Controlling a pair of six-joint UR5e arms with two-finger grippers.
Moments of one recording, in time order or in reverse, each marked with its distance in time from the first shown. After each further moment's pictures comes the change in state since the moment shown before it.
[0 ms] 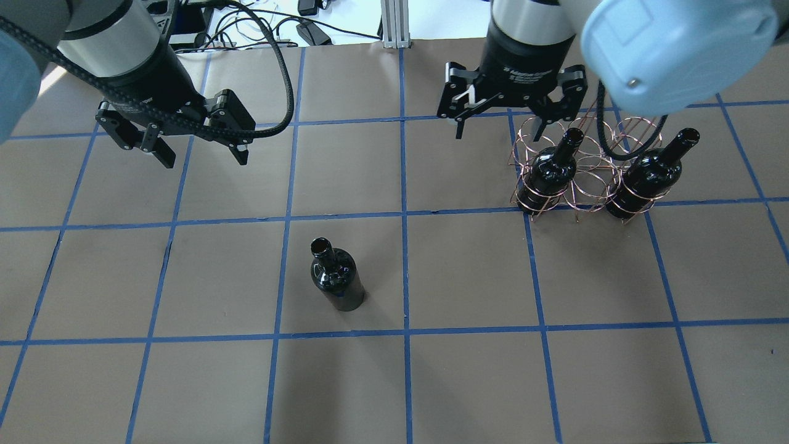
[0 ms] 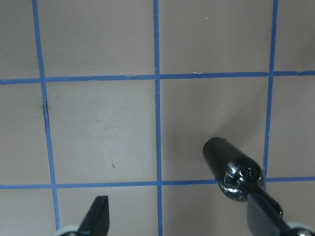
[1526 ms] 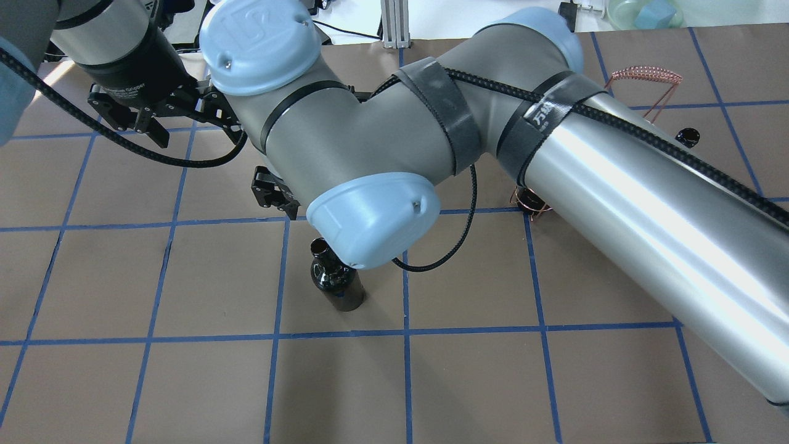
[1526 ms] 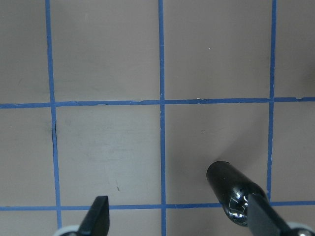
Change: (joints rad) left arm 0.014 0.010 -0.003 0.051 0.004 0.002; right arm 0.349 0.179 0.005 -0.209 -0.010 0.393
